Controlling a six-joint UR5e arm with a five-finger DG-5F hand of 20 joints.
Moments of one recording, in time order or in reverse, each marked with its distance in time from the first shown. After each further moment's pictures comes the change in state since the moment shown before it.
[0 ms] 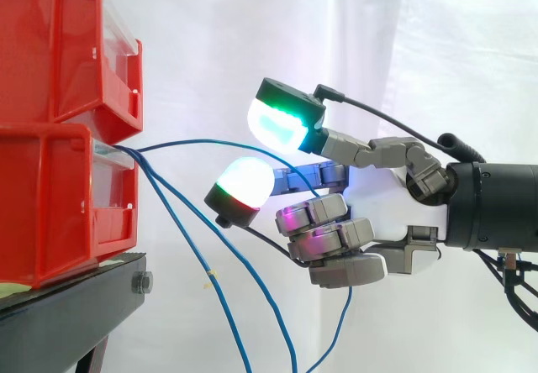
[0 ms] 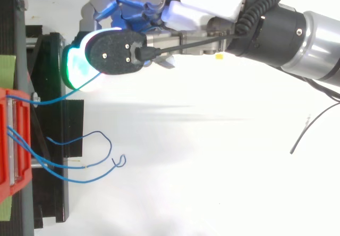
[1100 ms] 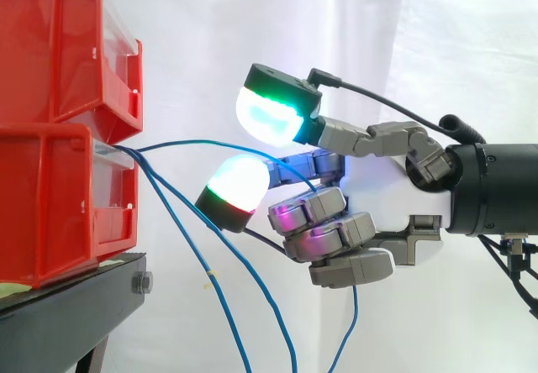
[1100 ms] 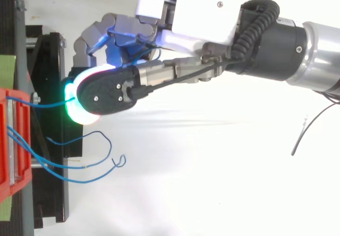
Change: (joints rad) arm 0.017 0.001 0.047 -0.095 -0.057 -0.069
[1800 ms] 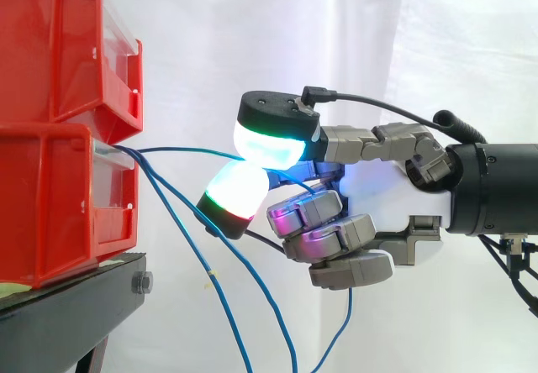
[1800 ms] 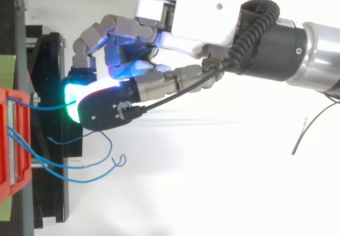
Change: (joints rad) arm 0.000 0.000 0.001 0.000 -0.004 -0.038
